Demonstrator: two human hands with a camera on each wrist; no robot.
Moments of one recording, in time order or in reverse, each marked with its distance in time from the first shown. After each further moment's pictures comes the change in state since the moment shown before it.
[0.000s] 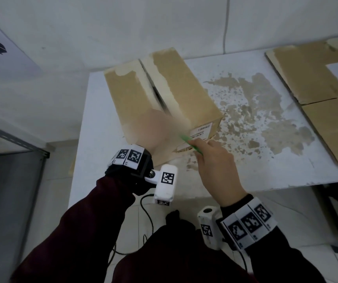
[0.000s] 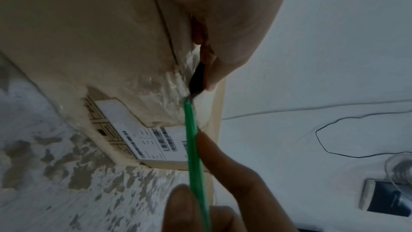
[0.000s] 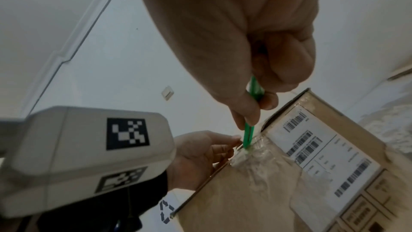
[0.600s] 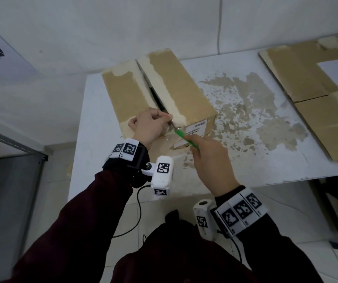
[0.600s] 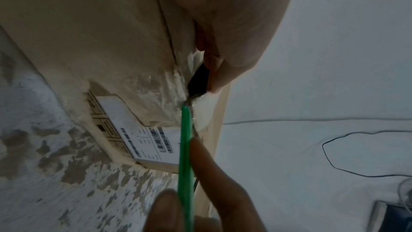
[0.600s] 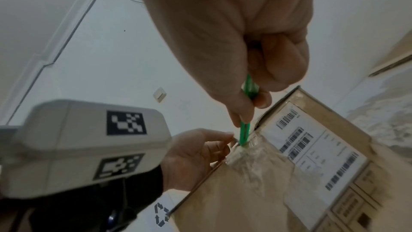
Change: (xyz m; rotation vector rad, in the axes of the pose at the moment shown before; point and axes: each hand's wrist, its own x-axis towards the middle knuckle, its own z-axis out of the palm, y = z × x) left_hand 0.001 0.003 0.001 -0.132 -0.031 -0.099; right_hand 0.000 0.000 -0.003 0.087 0.002 0.010
